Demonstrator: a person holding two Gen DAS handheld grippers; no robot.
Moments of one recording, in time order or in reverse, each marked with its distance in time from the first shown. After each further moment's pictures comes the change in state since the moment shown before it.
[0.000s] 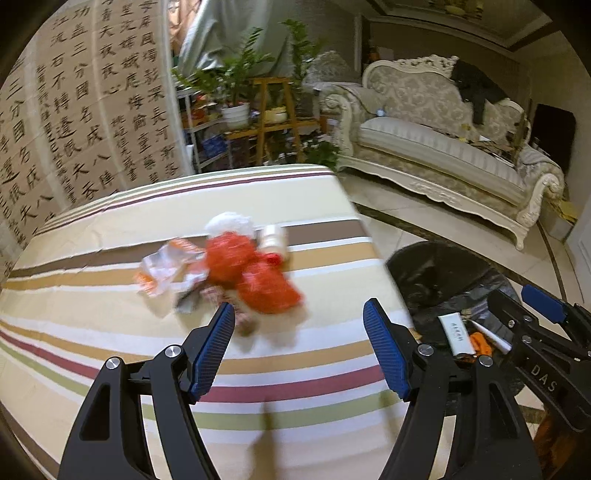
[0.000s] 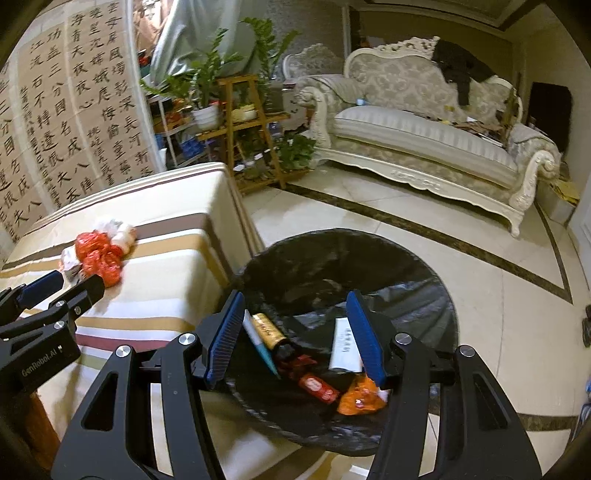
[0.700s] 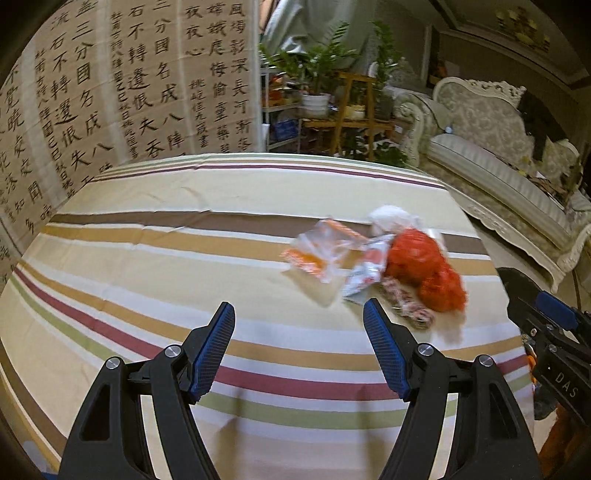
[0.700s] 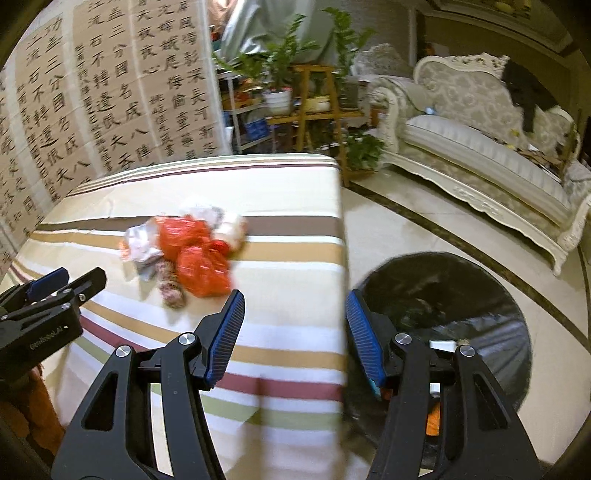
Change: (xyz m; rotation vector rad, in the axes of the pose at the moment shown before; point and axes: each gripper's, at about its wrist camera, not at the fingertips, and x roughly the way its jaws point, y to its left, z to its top) left arm -0.004 0.117 -0.015 -0.192 0.022 0.149; right arm 0.018 0.108 0.014 -0.167 0.036 0.174
